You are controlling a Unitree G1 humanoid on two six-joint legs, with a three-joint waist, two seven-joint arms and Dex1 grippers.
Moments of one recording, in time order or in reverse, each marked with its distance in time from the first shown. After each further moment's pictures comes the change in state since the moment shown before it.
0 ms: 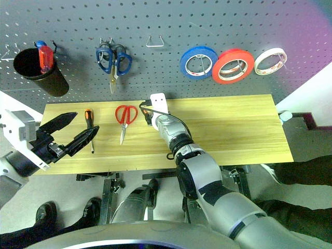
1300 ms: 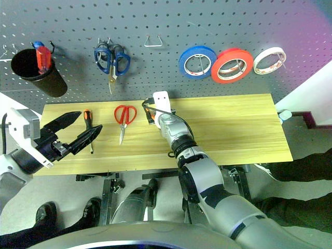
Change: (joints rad) left arm -0.031 -0.002 -0.038 0.024 0.004 0.000 -0.008; right arm 0.057 -0.011 0.032 -0.142 -0.021 0.072 -0.032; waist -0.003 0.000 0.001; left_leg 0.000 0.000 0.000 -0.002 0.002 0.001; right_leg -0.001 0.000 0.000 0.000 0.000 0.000
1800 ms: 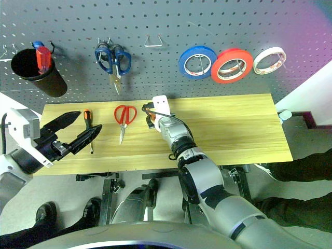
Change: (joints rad) left arm 0.000 0.000 0.000 -0.001 -0.003 0.000 0.009; right arm 0.007 0.000 0.007 0.035 0.008 0.021 0.030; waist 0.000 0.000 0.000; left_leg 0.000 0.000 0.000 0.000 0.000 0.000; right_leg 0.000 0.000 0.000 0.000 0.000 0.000
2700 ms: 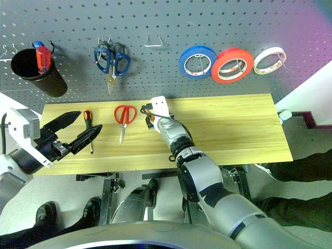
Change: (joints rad) left arm 0.000 0.000 0.000 -0.004 -0.001 0.000 0.003; right arm -0.041 0.005 0.004 0.109 -0.027 -0.112 -0.005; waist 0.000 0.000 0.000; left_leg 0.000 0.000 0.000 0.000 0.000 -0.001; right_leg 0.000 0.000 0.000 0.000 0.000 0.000
